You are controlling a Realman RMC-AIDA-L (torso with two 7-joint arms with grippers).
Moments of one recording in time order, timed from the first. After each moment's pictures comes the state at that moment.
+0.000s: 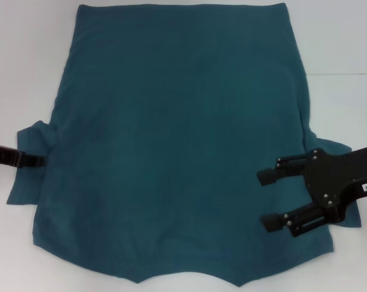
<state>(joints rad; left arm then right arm) -0.67 -1.98 0.63 0.72 2.65 1.10 -2.12 0.60 2.06 -0.81 -1.06 -2.12 -1.92 1.72</state>
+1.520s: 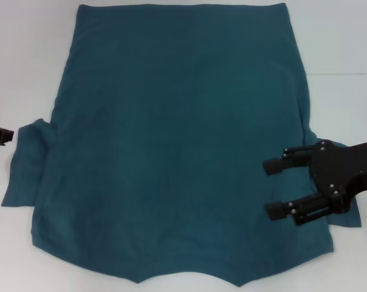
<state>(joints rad) -0.68 -1.96 0.63 0.78 2.67 1.07 -2.15 0.60 2.06 -0.76 -1.07 -2.12 -1.93 1.72</state>
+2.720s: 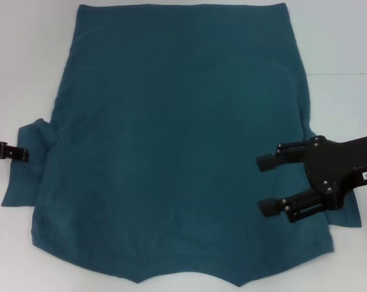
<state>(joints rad) -0.68 -1.95 0.63 0.77 2.75 1.13 -2.39 0.61 2.07 -0.77 -1.07 -2.11 -1.92 1.71</state>
